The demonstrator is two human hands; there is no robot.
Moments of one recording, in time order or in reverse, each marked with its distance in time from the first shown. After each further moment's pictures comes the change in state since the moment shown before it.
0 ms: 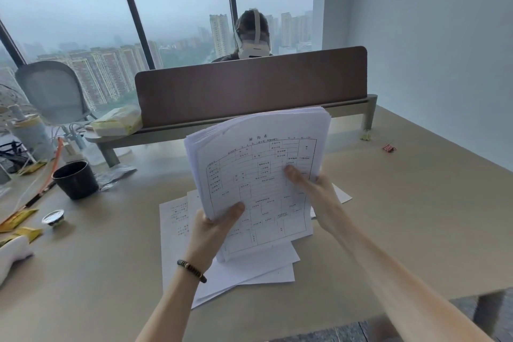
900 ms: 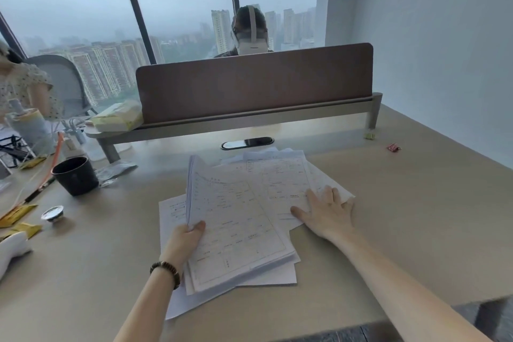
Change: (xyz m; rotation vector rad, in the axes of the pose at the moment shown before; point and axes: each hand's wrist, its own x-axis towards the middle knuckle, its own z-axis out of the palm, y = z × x) left_hand 0.021 -0.054 -0.065 0.270 0.167 -0.527; right_hand 0.021 0.078 -0.036 -1.515 -0.076 0.347
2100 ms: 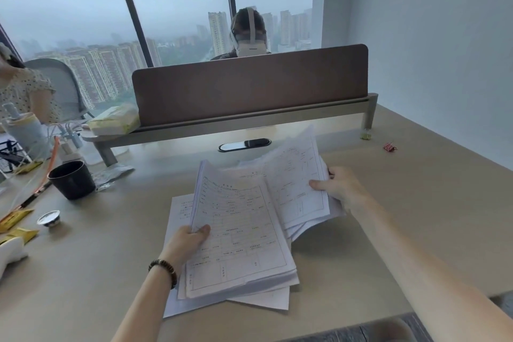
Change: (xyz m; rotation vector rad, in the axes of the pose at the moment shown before) left_hand 0.004 0.006 0.000 0.177 -0.114 -0.014; right_hand 0.006 0.016 -0.074 1.087 -0.006 0.112
